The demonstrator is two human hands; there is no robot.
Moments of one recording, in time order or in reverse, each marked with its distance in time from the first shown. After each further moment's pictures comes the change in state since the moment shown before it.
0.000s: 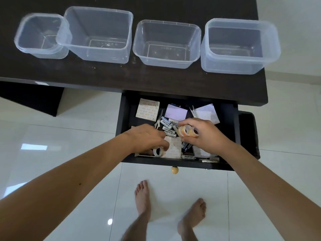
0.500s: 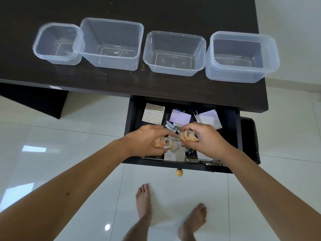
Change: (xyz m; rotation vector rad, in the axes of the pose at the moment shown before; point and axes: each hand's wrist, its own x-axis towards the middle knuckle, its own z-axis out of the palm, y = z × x) left_hand -0.033 0.002 -0.002 -0.634 0.327 -0.247; right_hand -0.005 -0.028 -0.001 0.045 0.003 0.041
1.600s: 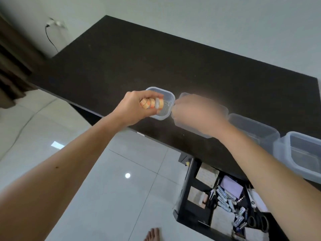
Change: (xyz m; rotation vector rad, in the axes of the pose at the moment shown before) left_hand -0.125 -0.116 -0.280 -0.267 0.776 -0.355; right_hand 0.196 -0.321 -0.039 -0.093 0.079 -0.373
